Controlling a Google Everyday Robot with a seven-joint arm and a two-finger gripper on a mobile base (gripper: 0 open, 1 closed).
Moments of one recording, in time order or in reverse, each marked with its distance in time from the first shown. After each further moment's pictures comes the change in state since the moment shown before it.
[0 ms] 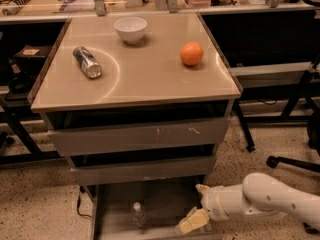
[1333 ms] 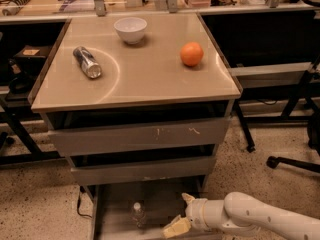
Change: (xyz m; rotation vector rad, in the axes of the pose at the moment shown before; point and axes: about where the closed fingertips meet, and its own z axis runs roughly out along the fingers) arm 0.027 -0.012 0.091 -0.006 -0.134 0.047
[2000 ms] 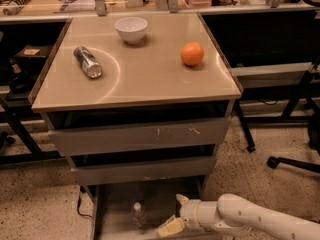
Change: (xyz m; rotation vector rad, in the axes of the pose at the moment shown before) arm 0.005 -0.008 0.035 -0.033 -0.046 0.010
